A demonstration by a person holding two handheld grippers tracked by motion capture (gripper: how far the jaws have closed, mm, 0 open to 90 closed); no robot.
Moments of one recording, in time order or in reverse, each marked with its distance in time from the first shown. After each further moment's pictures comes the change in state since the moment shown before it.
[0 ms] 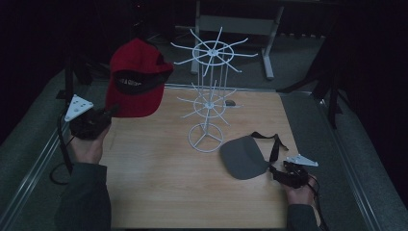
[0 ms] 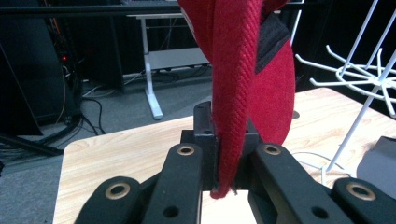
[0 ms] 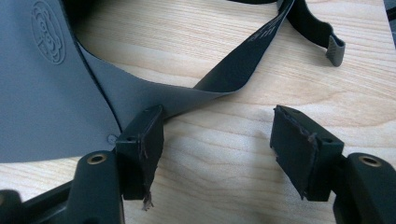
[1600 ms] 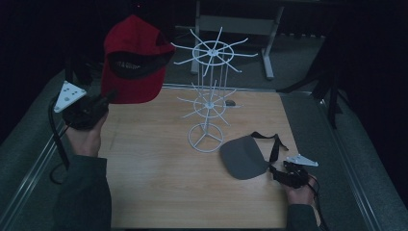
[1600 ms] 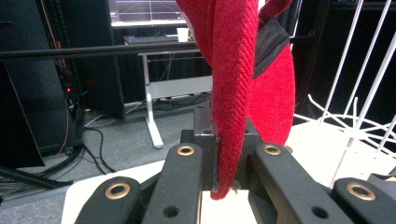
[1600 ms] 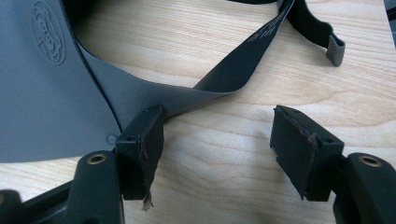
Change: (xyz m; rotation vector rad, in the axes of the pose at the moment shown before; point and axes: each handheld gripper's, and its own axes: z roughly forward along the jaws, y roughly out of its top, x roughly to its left) left arm -0.011 0.042 -0.013 -0.112 -0.001 0.018; right arm 0.000 0.000 0.000 0.001 0.000 0.000
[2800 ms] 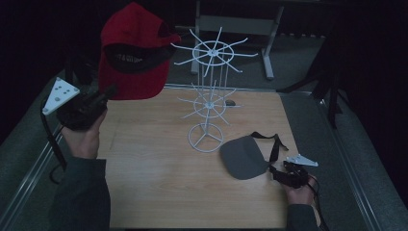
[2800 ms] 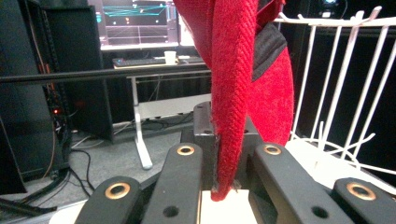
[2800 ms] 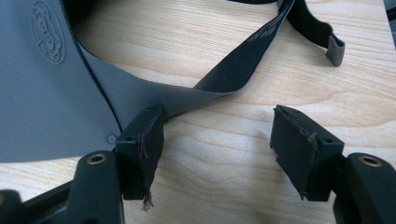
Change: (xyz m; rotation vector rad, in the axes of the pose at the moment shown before) left arm -0.016 0.022 -0.019 -0.084 -0.051 0.011; right arm 0.000 0.000 0.000 0.000 -0.001 -0.001
